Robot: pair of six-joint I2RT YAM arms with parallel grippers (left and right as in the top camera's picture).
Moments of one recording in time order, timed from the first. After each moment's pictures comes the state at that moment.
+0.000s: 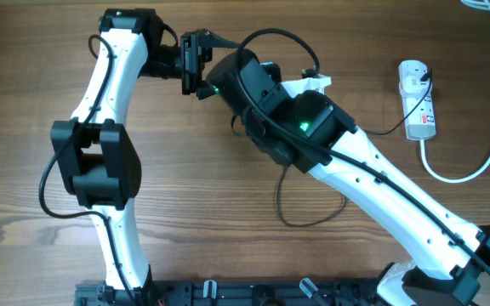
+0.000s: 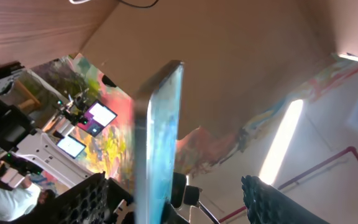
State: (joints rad) left arm -0.09 2.21 2.01 -1.58 1.55 -0.59; right arm 0.85 1.69 1.83 -1.02 0.51 2.04
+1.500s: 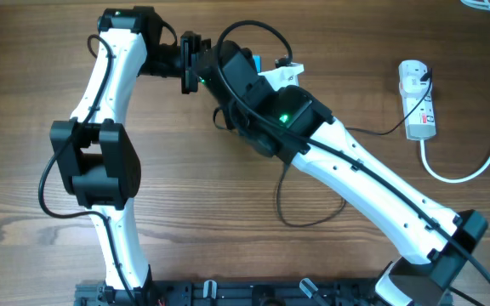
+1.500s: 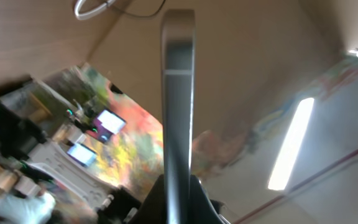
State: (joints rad) left arm -0.09 2.21 2.01 -1.50 1.52 -0.60; right arm 0.85 1.76 1.84 -0.88 0.43 1.88
